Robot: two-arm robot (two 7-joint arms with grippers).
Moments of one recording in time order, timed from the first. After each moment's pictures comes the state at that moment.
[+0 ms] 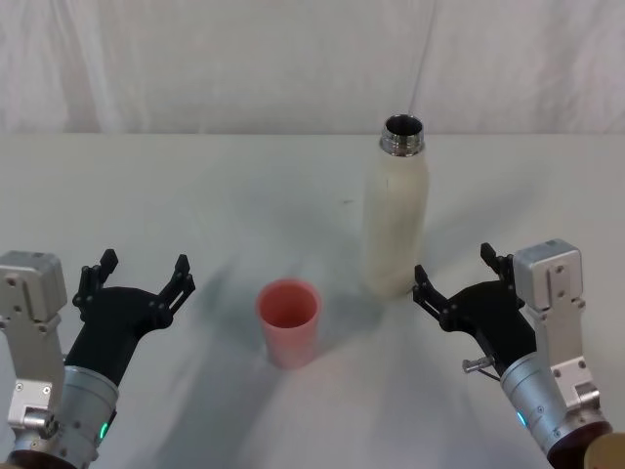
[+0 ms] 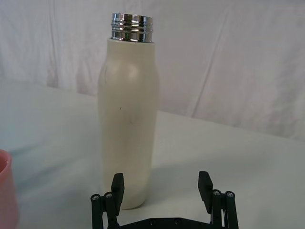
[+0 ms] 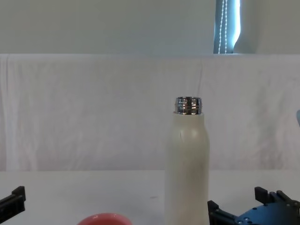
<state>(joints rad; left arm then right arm) 0.27 0.24 0.04 -1.85 -0.25 -0.02 -0.02 -0.08 0.08 -0.27 -1.67 -0.05 0.00 0.09</state>
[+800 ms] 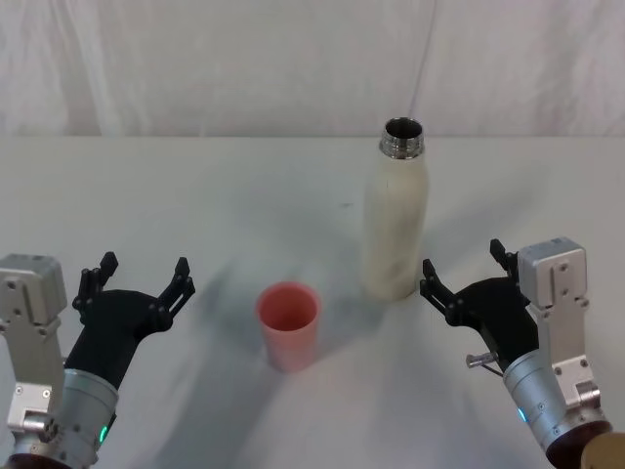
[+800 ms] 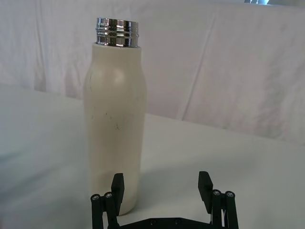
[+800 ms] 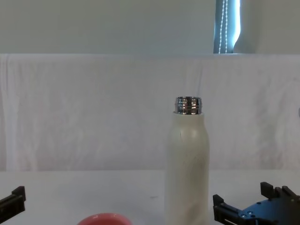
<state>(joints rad) 0.27 0.24 0.04 -1.85 -0.25 -0.02 -0.02 -0.08 0.04 -0.25 -1.66 -0.09 -0.02 0.07</state>
